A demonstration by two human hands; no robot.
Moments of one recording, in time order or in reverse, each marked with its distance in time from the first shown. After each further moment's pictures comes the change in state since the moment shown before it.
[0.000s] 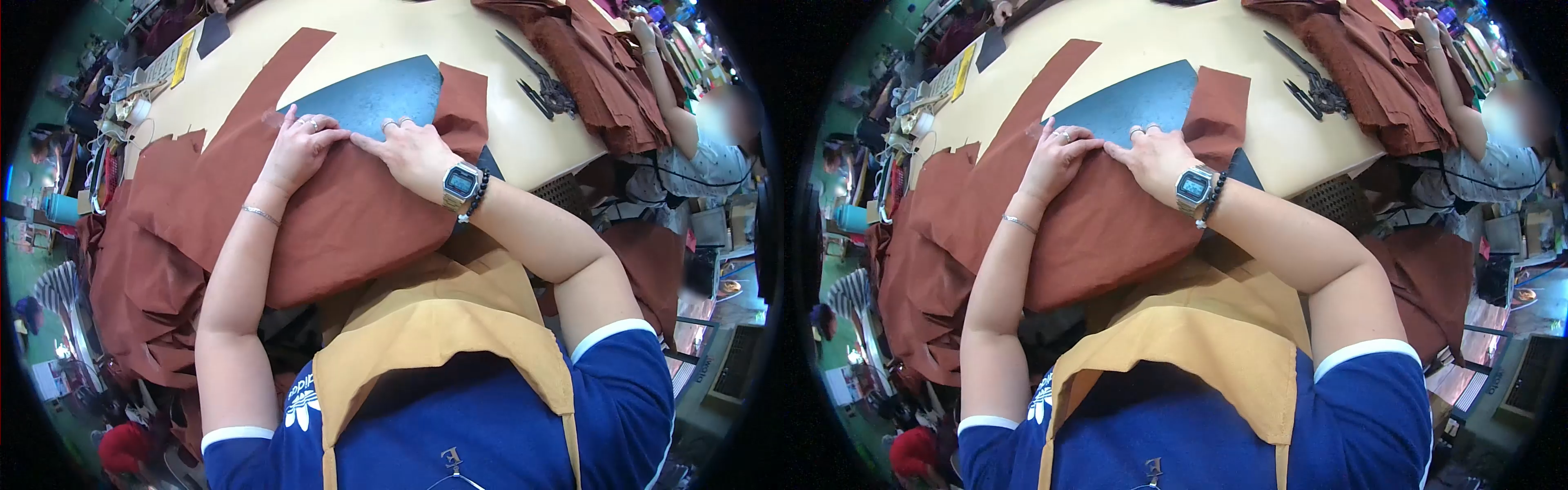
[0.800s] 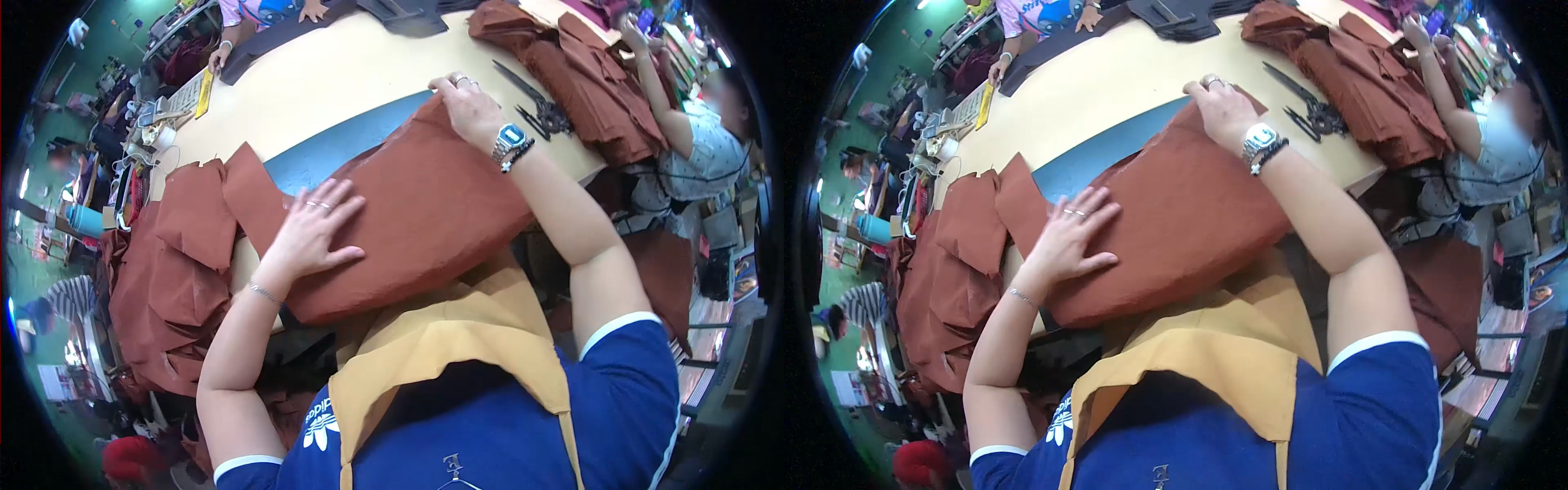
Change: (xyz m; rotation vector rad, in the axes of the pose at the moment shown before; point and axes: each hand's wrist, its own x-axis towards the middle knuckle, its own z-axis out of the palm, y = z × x) left_hand -0.051 0.061 -0.065 0.105 -0.409 0.019; right_hand 0.011 0.110 -0.014 0.138 0.498 0.192
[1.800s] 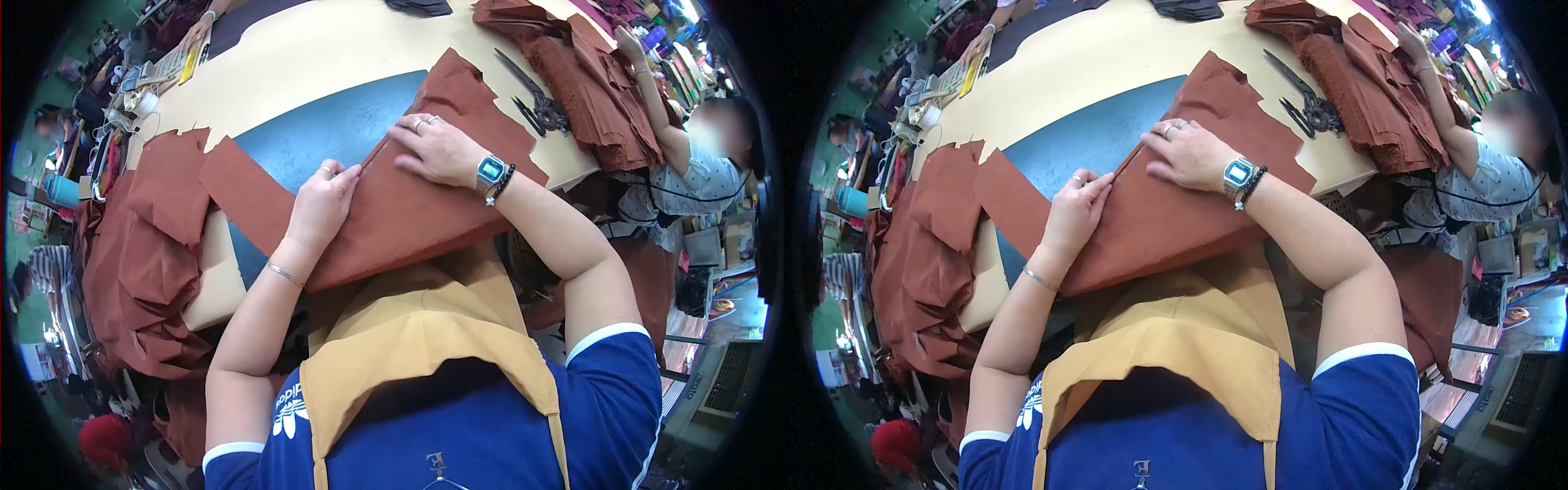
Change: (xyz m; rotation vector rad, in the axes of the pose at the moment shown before) left_hand 0.048 0.040 0.046 -0.367 0.521 -0.310; right_hand -0.045 -0.028 0.020 0.096 -0.407 -0.300
